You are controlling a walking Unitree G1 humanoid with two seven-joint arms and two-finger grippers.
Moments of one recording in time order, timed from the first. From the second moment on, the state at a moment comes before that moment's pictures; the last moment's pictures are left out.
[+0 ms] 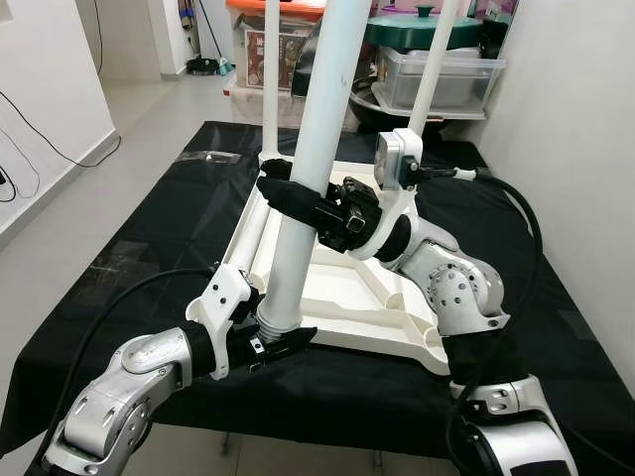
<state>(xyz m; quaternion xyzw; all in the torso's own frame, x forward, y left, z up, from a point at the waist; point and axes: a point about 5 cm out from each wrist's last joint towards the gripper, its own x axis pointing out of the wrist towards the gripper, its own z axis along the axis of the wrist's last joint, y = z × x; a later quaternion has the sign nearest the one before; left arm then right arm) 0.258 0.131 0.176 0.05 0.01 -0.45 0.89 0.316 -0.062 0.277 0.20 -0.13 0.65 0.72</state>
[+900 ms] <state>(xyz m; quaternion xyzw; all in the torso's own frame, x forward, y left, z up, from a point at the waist) 0.266 0.151 0.169 0.13 0.04 -0.37 0.92 0.322 -0.039 0.244 0.27 -0.05 0.53 0.80</state>
